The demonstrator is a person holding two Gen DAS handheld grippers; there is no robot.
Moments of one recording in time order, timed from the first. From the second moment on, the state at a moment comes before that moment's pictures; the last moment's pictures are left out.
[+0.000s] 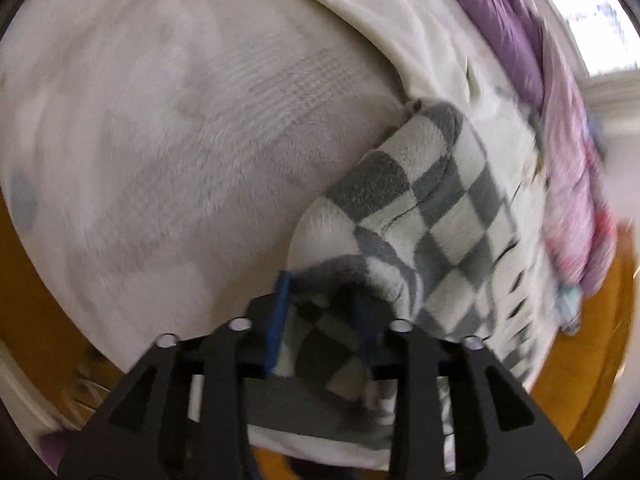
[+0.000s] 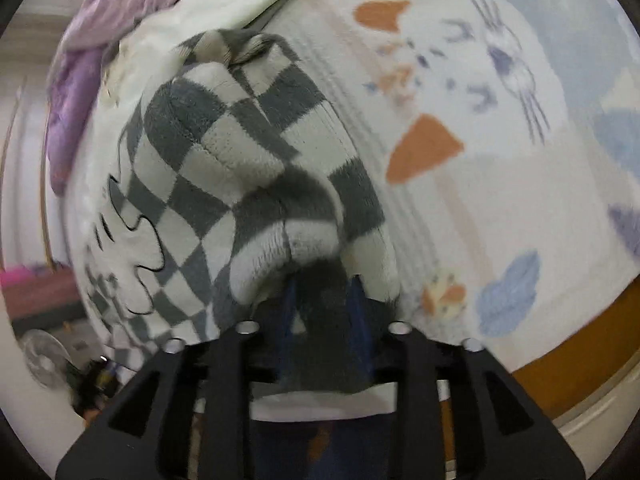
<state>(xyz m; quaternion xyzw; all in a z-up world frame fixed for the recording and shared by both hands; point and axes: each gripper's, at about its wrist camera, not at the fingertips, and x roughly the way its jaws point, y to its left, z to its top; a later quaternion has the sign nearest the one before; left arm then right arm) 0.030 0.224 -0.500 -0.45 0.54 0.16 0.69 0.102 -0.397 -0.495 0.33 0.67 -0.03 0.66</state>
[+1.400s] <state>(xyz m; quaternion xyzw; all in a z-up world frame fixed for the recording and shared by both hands) 0.015 0.164 -0.556 -0.40 0.61 0.12 0.67 0.091 -0.371 -0.539 0.37 0.64 -0.09 0.66</state>
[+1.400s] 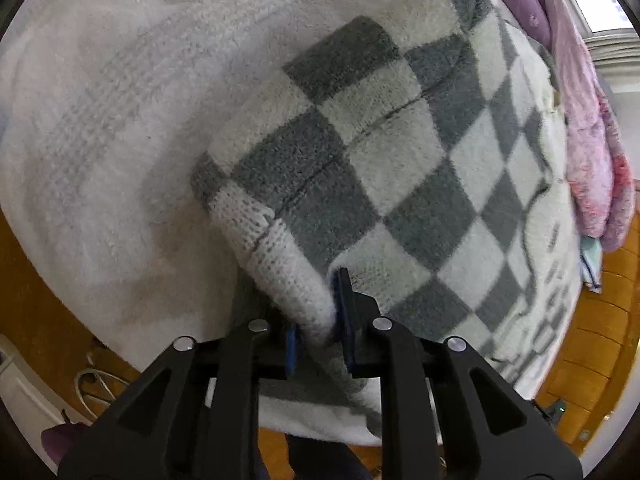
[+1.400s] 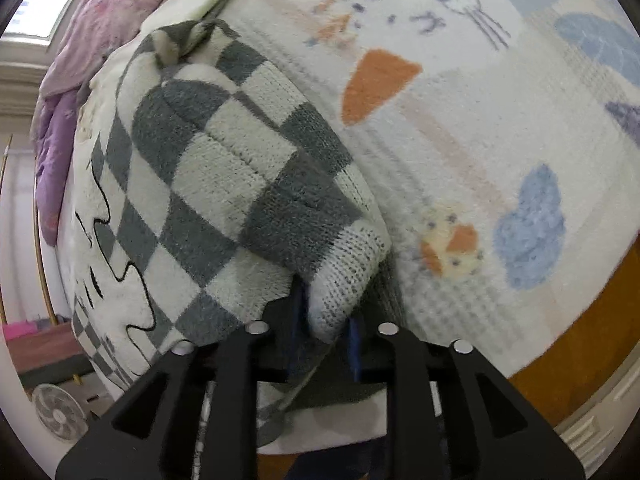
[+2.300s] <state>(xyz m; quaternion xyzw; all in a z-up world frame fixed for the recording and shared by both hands) 0.132 0.176 -0.550 -0.26 0.60 0.15 0.74 0.281 -0.322 -0.551 0.05 0.67 0.00 0.74</state>
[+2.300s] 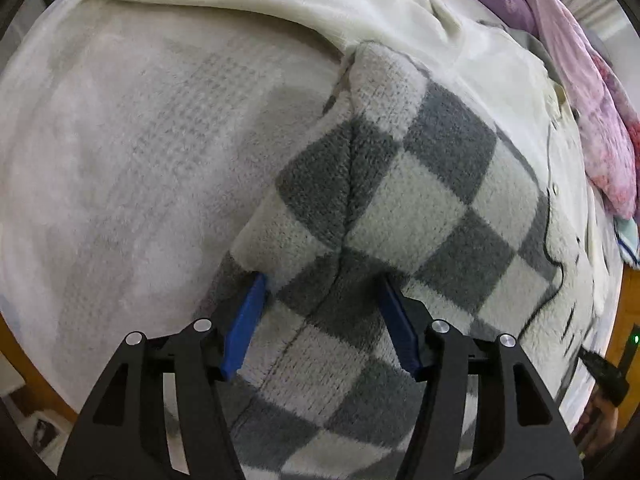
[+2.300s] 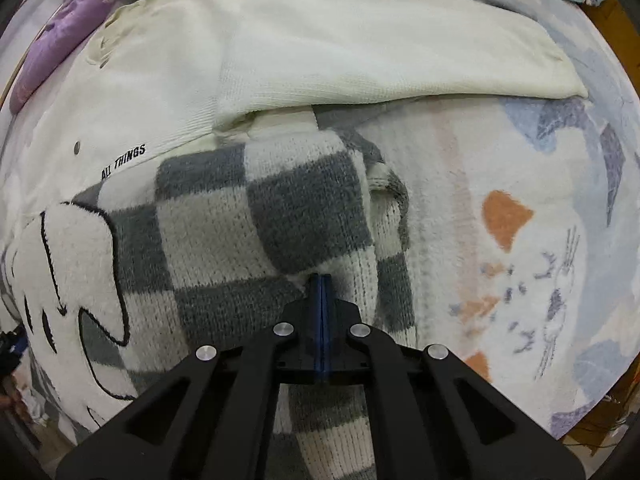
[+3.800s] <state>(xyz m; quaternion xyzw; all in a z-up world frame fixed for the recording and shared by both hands) -0.036 0.185 -0.576 -0.51 0.58 0.09 0.63 0.155 -0.128 -0.552 0.11 0.72 0.09 0.68</state>
